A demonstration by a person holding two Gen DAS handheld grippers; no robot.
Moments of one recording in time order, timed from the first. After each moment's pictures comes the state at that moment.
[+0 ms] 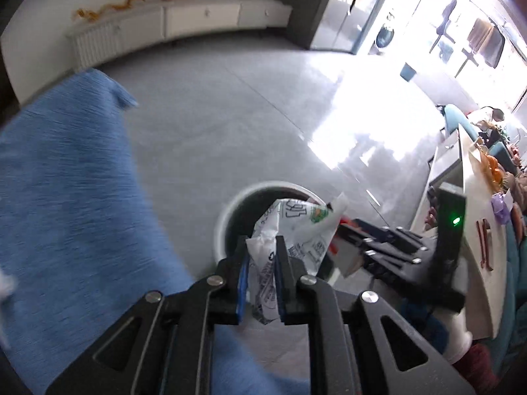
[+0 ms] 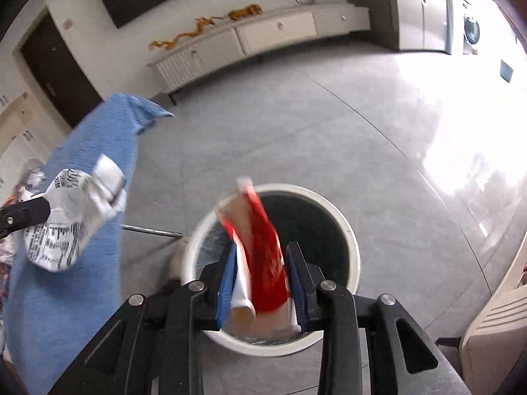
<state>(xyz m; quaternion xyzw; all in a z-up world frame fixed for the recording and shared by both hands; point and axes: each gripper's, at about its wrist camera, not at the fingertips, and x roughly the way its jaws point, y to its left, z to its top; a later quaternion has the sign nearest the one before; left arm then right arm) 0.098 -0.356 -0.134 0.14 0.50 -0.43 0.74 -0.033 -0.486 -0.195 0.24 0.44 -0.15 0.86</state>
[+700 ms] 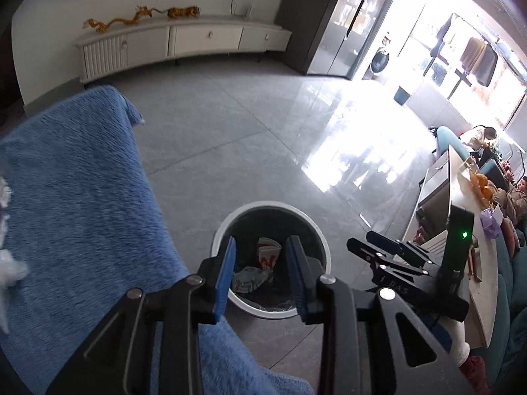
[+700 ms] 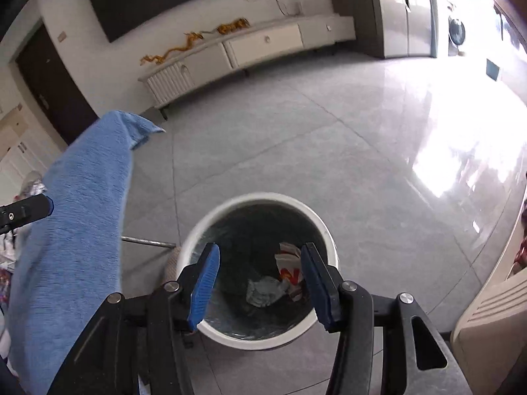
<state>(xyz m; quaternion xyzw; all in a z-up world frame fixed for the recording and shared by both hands) 0.092 -0.302 -0.092 0.10 0.45 -0.44 0.77 -0.059 -0.483 -0.160 0.23 0.40 -0.17 0.87</state>
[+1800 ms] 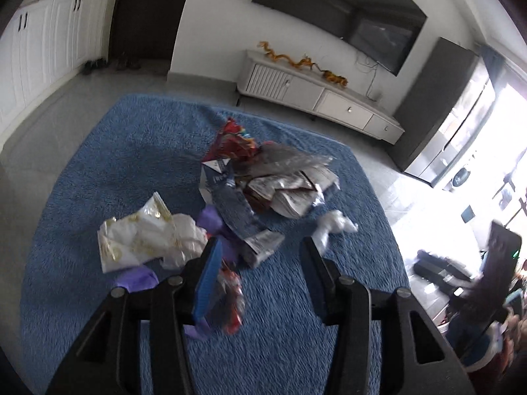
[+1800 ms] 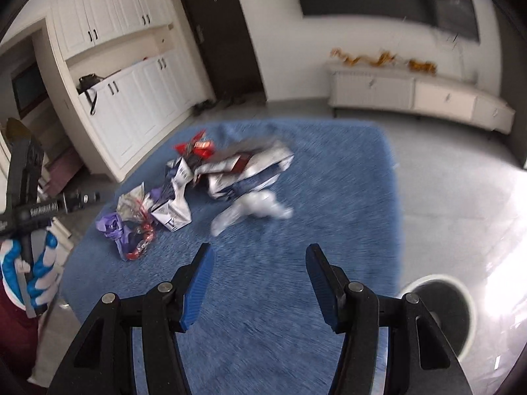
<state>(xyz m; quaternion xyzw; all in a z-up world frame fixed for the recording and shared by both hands) 0.171 0.076 -0.048 -0.08 0.43 -0.22 0.87 0.063 -0.199 -0.041 0.10 0.40 0.14 0.90</state>
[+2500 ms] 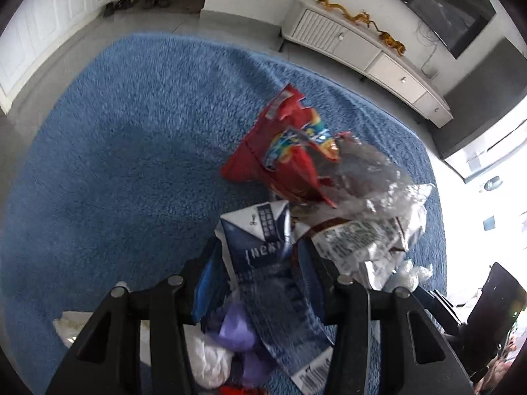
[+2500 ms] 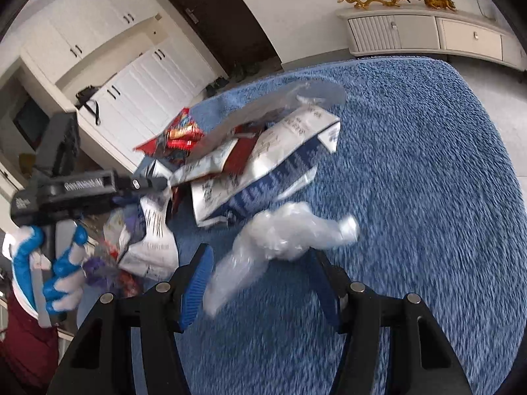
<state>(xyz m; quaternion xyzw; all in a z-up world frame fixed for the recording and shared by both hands) 0.309 0.038 -0.121 -0.09 0.56 -0.14 0.81 0.177 -0.184 -0.116 0.20 0.45 0.19 0.85</state>
